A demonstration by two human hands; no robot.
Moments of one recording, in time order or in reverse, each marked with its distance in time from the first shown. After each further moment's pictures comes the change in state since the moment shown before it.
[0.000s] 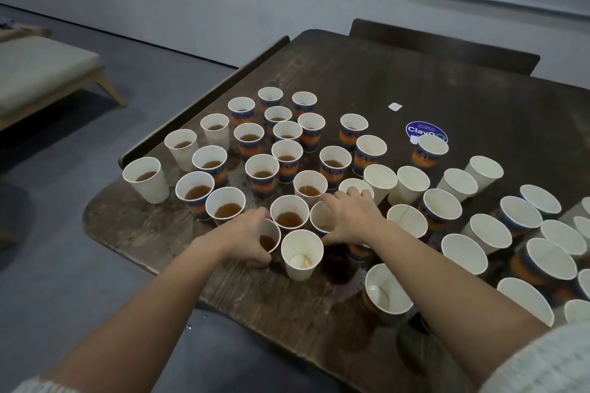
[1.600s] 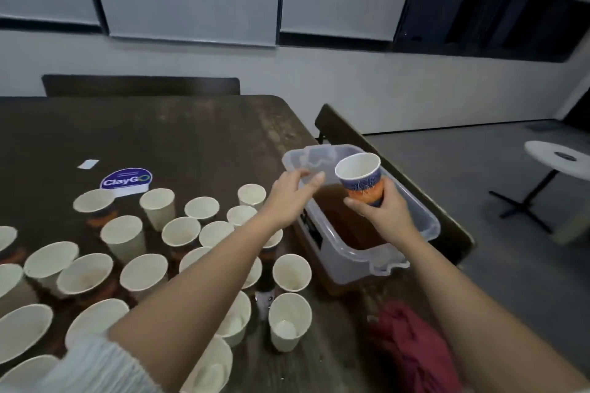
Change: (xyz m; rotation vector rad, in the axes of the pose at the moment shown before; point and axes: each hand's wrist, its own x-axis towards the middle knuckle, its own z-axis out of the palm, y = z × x) left_hand 0.081 0.617 0.176 -0.422 -0.044 0.802; right_hand -0.432 0.413 0.081 1.003 0.981 0.899
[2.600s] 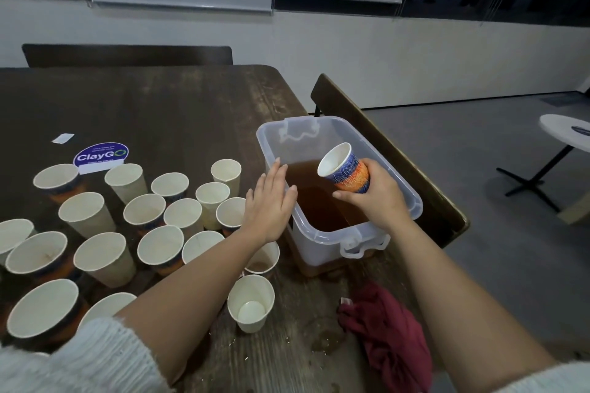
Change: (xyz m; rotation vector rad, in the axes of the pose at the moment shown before) left_hand 0.002 -0.054 0.080 0.381 0.085 -0.053; right_hand 0.029 0.064 -0.021 -0.315 -0.044 -0.028
